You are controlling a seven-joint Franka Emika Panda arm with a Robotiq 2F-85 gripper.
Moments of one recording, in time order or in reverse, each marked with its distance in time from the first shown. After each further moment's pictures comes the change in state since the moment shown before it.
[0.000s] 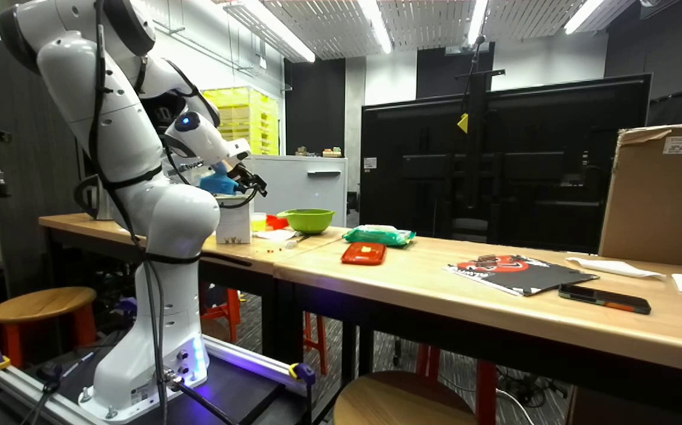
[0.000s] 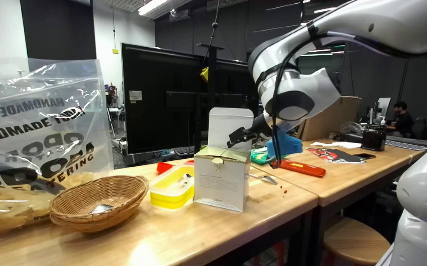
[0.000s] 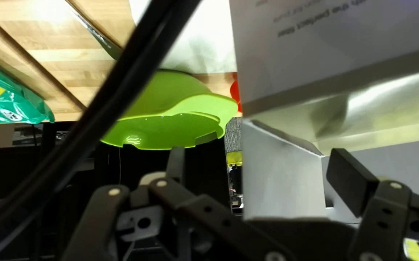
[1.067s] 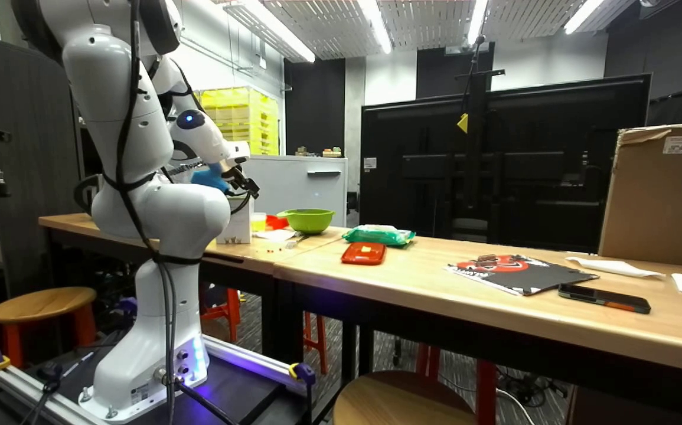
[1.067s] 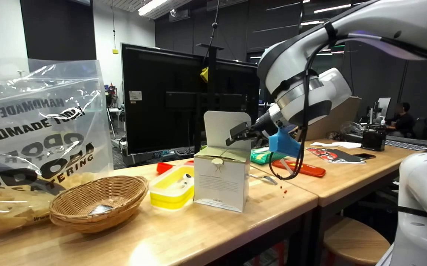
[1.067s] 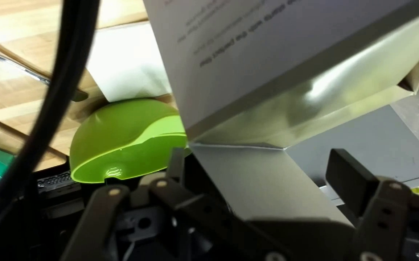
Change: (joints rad) arm 0.467 -0.007 -0.360 -0.129 -0.346 0.000 0.510
